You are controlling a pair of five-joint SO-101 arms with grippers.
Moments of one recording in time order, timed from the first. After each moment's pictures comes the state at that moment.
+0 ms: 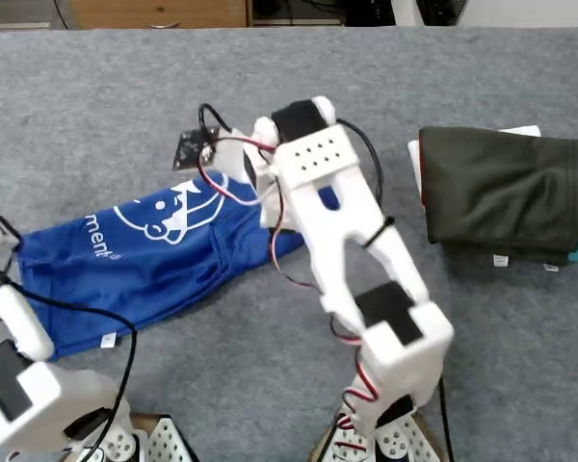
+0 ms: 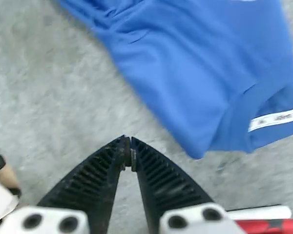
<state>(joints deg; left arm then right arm) -45.9 -2.4 15.4 68.5 -6.5 -28.6 14.5 -16.3 99.6 47.9</state>
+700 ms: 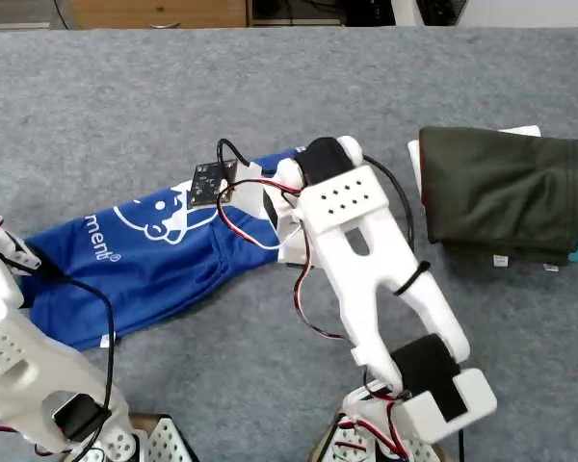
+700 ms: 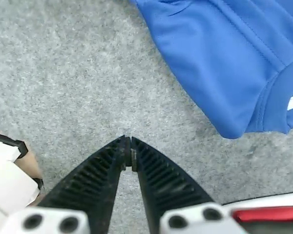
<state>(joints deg) -47.0 28.7 2.1 78.5 -7.7 -28.6 -4.3 5.8 95.0 47.7</state>
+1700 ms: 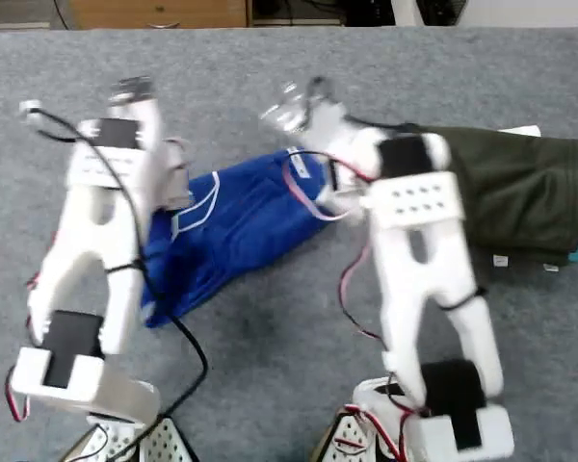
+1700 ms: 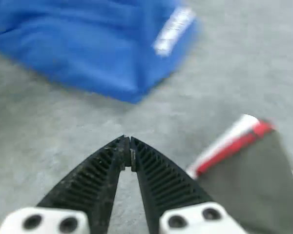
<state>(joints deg) 5.8 0.8 1.2 82.4 11.4 -11.3 -13.8 5.9 79.9 35.8</state>
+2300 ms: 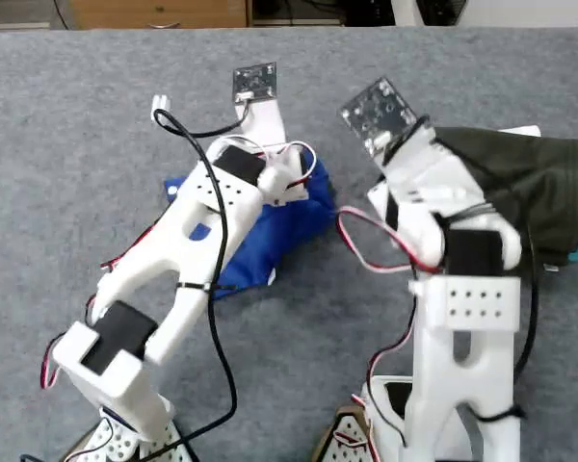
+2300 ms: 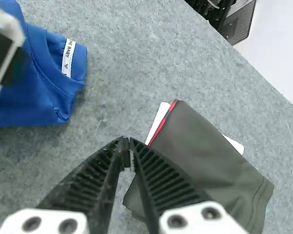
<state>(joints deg) 25.7 8.4 0.5 54.0 22.8 -1.7 -42.1 29.5 63.2 31.4</state>
